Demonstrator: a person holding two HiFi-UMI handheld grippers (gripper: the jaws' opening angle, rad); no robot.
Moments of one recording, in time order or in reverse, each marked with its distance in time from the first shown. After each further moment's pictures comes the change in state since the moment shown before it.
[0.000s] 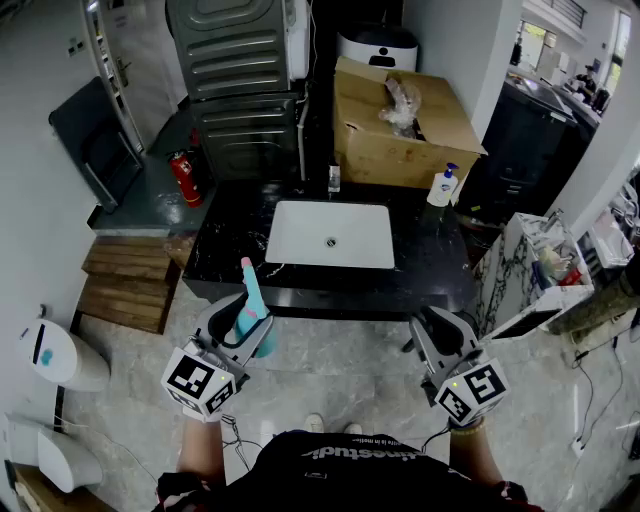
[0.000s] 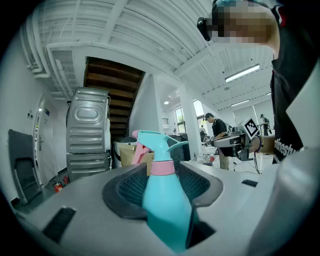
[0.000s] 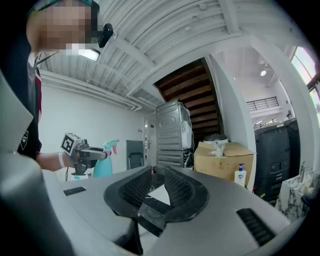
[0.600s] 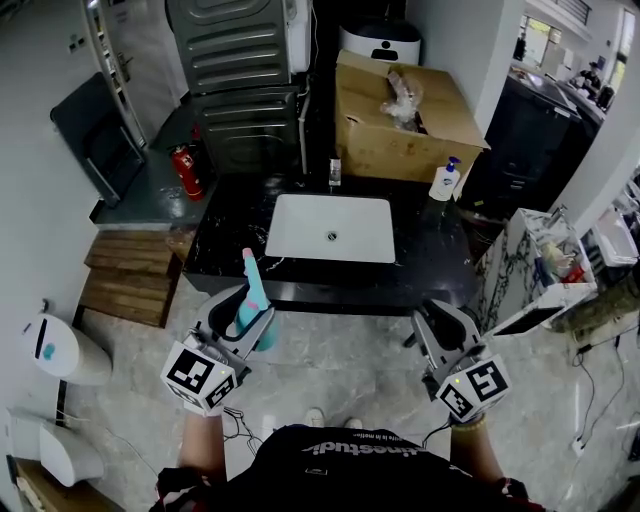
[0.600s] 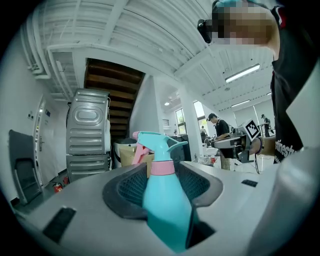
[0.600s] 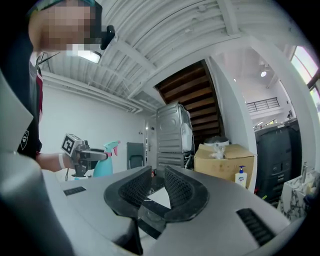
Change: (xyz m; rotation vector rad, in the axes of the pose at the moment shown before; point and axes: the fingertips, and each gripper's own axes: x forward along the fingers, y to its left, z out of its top) left arm 0.008 -0.005 0.006 -0.008 -0.018 0.019; right arm -0.003 -0.008 0.004 0.000 -0.034 0.011
